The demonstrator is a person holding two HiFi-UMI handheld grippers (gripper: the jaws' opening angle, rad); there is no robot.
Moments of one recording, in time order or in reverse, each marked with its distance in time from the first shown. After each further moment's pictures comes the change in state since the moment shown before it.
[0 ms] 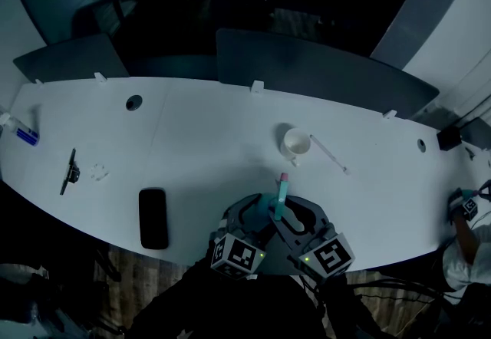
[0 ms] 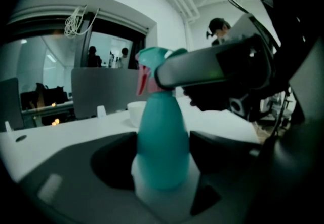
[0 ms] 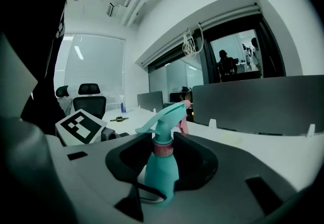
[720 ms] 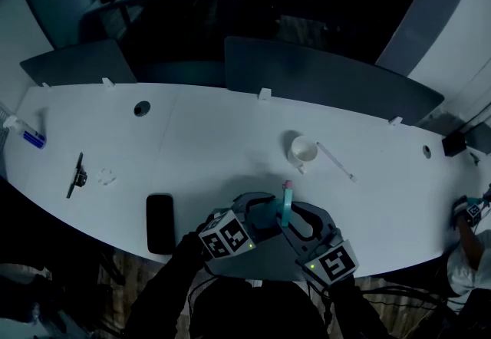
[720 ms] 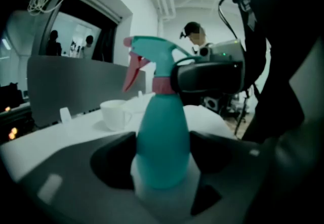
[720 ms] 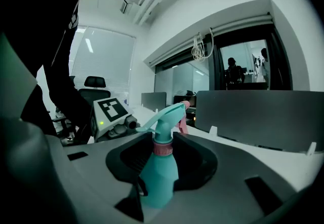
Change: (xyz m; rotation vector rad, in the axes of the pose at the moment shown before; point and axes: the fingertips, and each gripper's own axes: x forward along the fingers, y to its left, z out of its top) left arm 0.004 -0.006 -0.003 0.116 0.029 -0.443; right arm 0.000 0.000 0.002 -0.108 -0.037 0.021
